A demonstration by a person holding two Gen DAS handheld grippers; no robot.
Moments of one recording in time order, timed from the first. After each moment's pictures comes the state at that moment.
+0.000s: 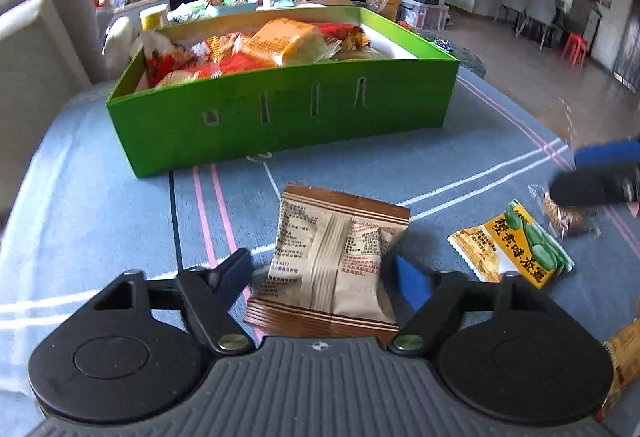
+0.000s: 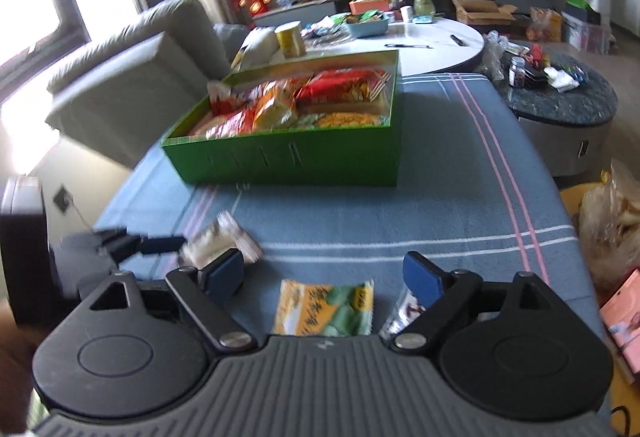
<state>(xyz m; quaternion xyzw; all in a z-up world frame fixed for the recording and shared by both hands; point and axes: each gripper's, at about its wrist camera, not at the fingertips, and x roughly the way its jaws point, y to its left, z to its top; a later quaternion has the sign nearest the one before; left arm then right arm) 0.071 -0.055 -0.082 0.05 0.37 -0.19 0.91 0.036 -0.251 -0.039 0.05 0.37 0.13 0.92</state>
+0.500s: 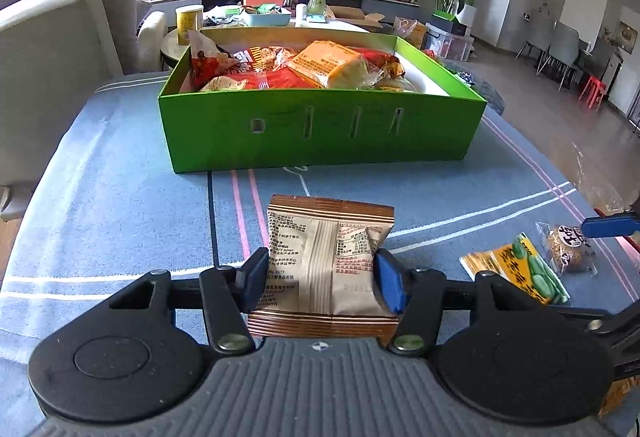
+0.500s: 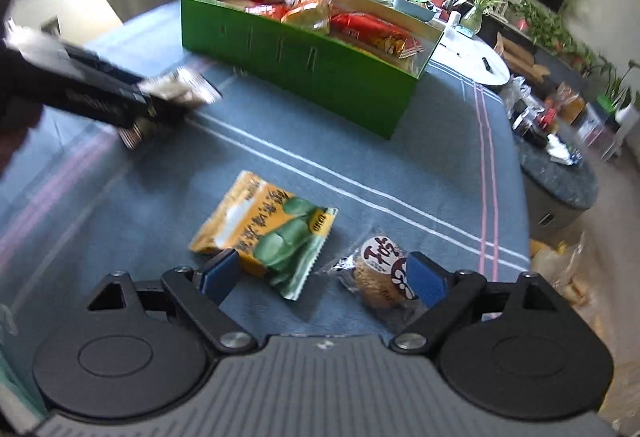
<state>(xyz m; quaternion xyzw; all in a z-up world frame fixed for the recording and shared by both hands) 0.066 -0.036 -0.070 0.01 0.36 -0.16 0.92 0.018 -0.232 -0.079 -0.19 0.40 0.13 0.89</state>
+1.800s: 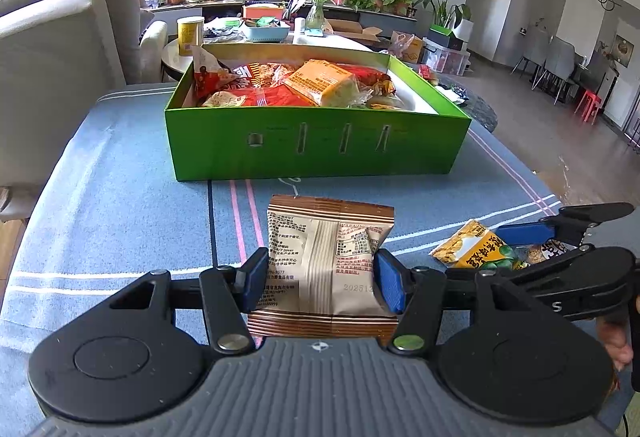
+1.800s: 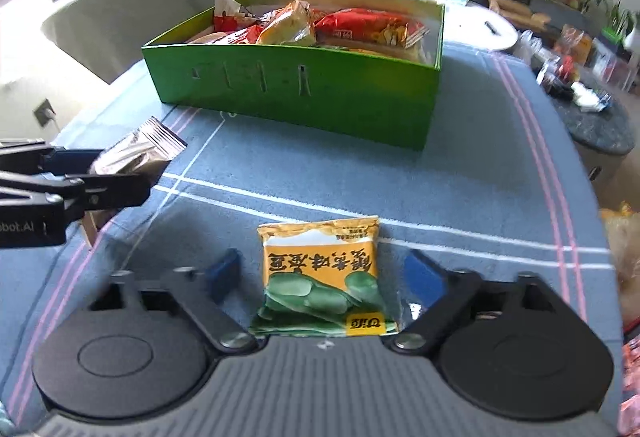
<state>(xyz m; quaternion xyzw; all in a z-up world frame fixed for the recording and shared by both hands) 0.055 -0.031 -0.061 -0.01 0.35 -0.17 0.92 0.062 -0.221 -0.088 -0.06 0.40 0.13 0.90</state>
